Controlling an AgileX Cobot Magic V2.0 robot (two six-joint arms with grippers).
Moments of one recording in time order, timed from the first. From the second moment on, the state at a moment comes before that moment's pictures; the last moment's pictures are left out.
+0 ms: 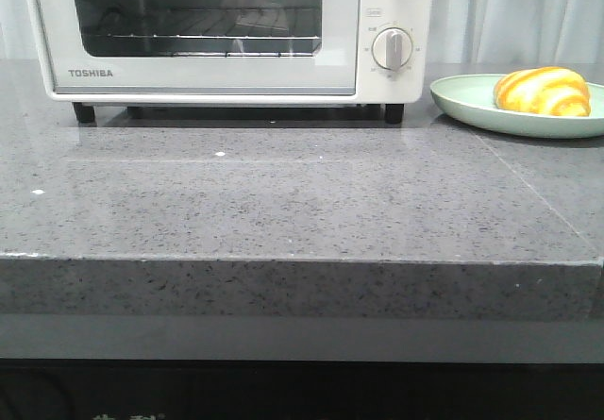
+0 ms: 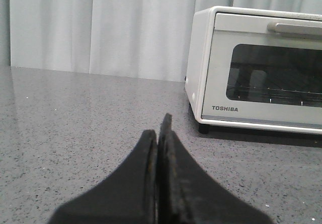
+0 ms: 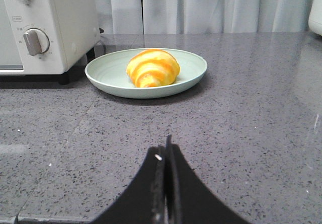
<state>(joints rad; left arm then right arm) -0.03 -0.01 0.00 0.00 -0.03 -0.05 -0.02 -0.01 0.03 0.16 0.09 -0.09</state>
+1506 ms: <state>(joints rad) -0.03 -0.01 -0.09 -0.06 0.07 -0.05 -0.02 -0.01 -0.06 0.16 0.13 -0.09</state>
